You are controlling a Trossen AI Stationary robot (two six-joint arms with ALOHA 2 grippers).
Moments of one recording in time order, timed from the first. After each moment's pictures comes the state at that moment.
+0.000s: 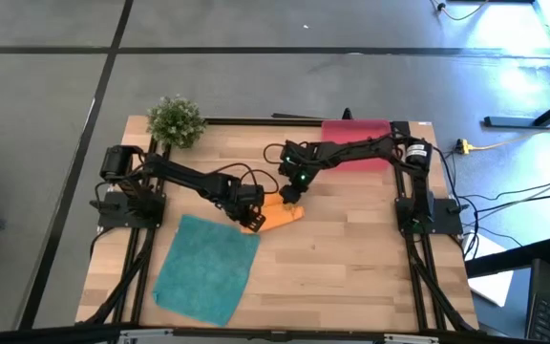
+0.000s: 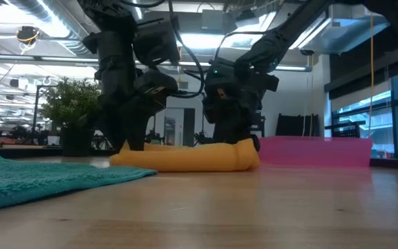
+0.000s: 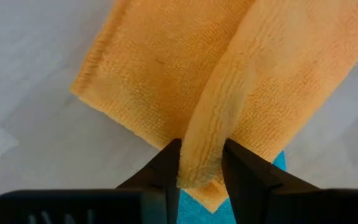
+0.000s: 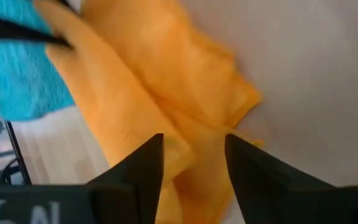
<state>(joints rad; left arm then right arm) 0.00 1.72 0.96 -0.49 0.14 -1.02 -0.32 2.00 1.25 -0.41 -0.57 0.41</state>
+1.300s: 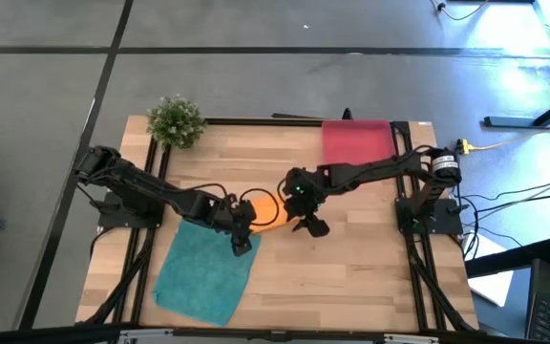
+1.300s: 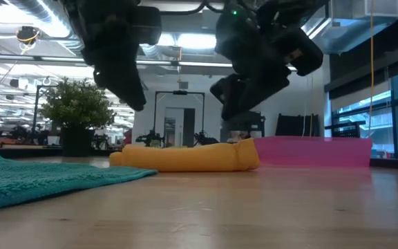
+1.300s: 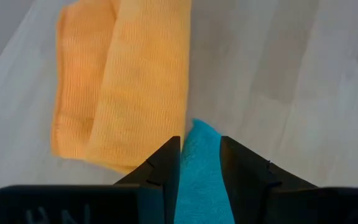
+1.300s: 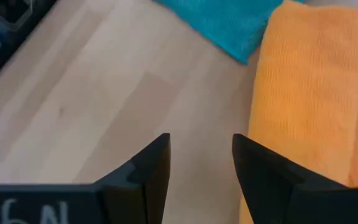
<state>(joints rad) -0.28 1.52 0.96 -0.46 -0.23 -0.63 -0.05 1.78 1.14 -0.38 -0.49 -0.39</state>
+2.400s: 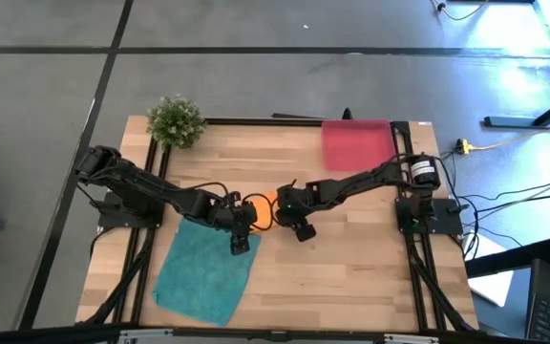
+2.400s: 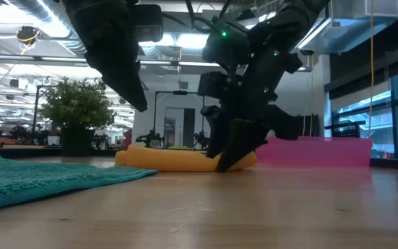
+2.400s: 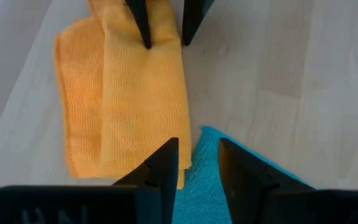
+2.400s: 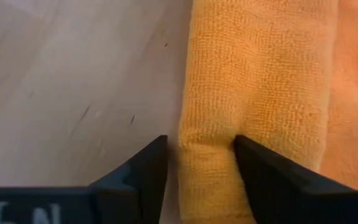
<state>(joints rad) -0.26 1.53 0.96 -0.46 -0.24 -0.47 0.02 1.96 1.14 -0.23 -0.04 -0.45</state>
